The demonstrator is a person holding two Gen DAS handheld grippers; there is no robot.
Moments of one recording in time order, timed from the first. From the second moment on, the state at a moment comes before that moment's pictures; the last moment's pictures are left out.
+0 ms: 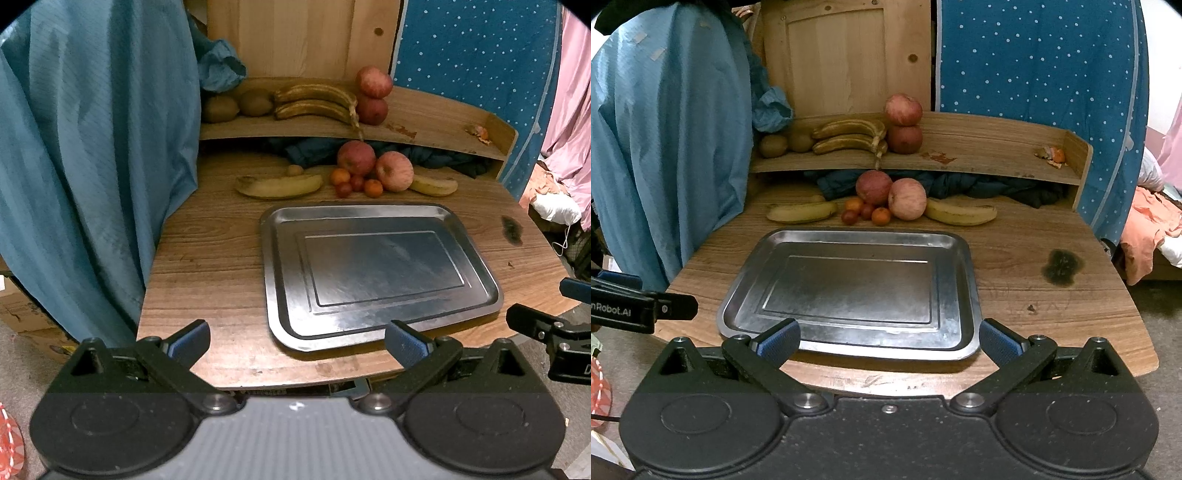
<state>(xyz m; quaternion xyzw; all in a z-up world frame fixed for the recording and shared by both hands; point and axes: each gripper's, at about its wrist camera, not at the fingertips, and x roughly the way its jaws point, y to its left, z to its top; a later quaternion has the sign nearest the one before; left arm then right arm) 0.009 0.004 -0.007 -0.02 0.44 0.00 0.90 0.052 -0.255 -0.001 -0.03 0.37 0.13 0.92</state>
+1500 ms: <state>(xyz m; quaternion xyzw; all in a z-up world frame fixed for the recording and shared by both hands) 0.209 0.030 -0.025 -0.02 0.49 0.09 0.87 0.271 -0.209 -0.022 -0.09 0.40 0.29 0.87</state>
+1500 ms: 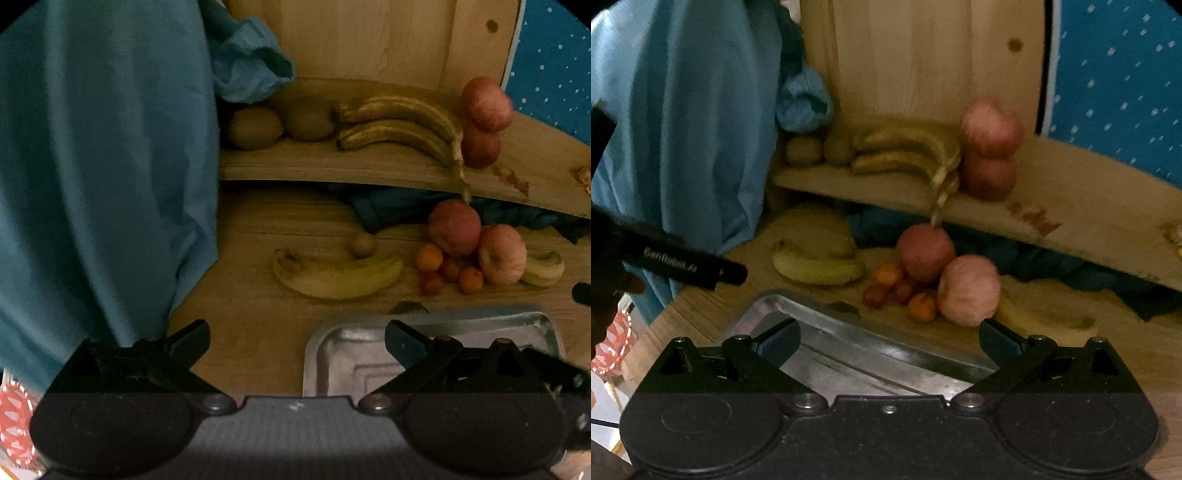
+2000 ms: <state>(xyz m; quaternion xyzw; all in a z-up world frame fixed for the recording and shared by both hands) 0.278 0.024 -0.058 0.13 0.50 -0.03 0.86 0.300 -0.173 -0.056 -0.08 0.43 0.29 0.85</state>
